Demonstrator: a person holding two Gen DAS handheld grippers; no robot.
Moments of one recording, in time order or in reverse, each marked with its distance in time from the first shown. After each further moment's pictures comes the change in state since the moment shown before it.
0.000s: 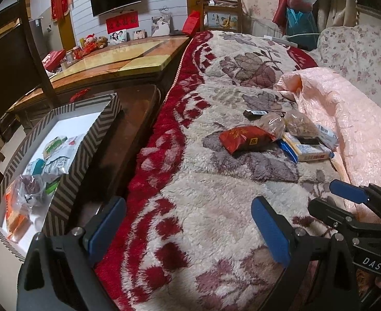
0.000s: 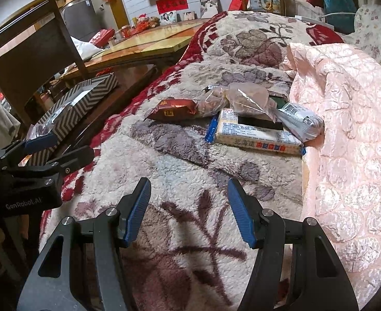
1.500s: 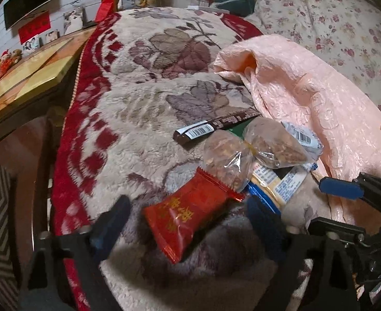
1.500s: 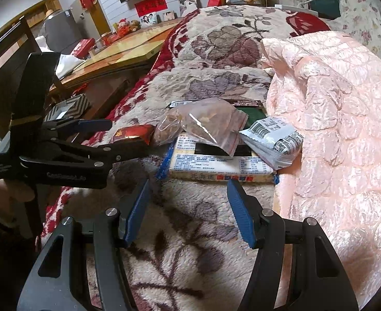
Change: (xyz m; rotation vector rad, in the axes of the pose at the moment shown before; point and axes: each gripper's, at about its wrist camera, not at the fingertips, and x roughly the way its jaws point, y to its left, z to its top) left arm 0.105 -0.053 0.082 0.280 0.136 -0.370; right arm 0.017 -0.049 0.035 0.100 0.013 -0.027
